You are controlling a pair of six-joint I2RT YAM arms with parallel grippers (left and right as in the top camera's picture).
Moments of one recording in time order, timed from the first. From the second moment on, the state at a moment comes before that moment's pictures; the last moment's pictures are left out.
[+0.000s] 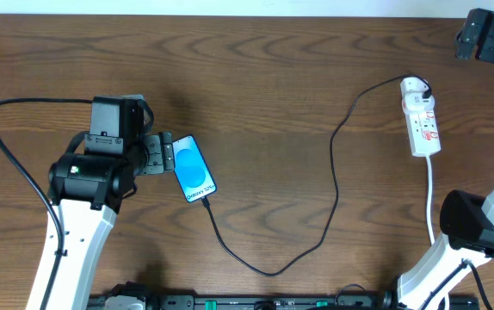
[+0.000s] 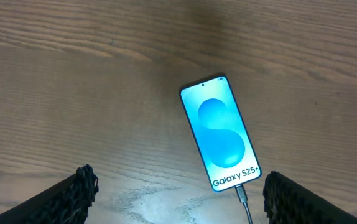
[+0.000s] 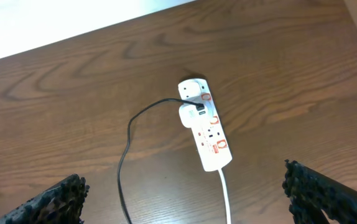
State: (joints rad) left arm -0.13 1.18 1.15 -1.00 -0.09 -0.20; right arm -0.24 1.99 2.76 -1.69 -0.06 0.04
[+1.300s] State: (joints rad) left arm -0.13 1.05 1.07 -0.98 -0.09 -0.20; right arm -0.24 1.99 2.76 -1.69 -0.07 0.04
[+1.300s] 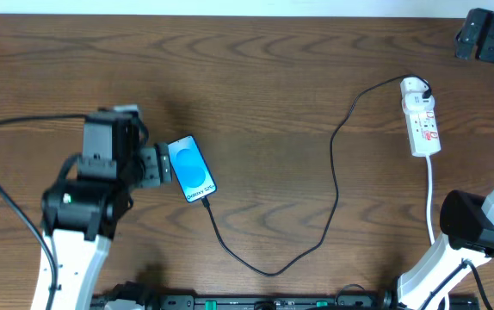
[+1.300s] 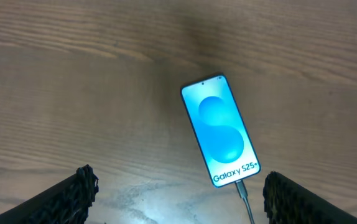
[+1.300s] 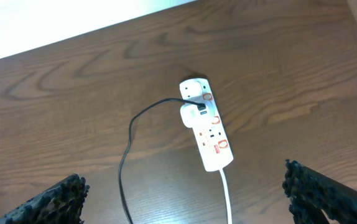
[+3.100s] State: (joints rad) left arm -0.03 0.01 0.01 0.10 -0.09 -0.20; right arm -0.24 1.99 2.76 -1.70 -0.07 0.04
